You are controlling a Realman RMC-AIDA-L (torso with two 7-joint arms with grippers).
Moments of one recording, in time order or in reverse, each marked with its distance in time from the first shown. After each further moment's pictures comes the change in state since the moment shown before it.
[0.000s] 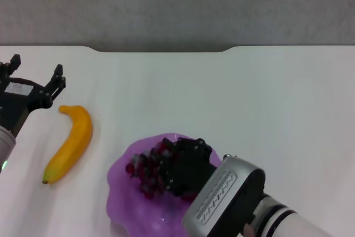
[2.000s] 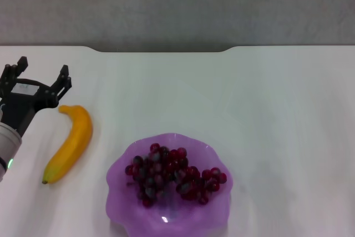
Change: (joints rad) left arm -0.032 0.001 0.008 0.037 -0.007 0.000 -0.063; right arm -0.122 -0.002 0.038 -0.381 -0.001 -1.119 0.631
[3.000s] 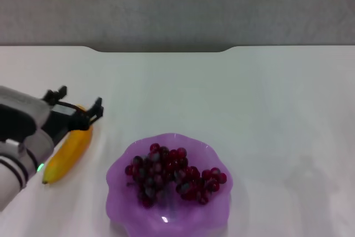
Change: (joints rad) left arm -0.108 0.005 0.023 0.021 0.007 -0.315 -0.013; right arm 0.029 0.002 -0.057 -0.293 0.067 0.218 0.385
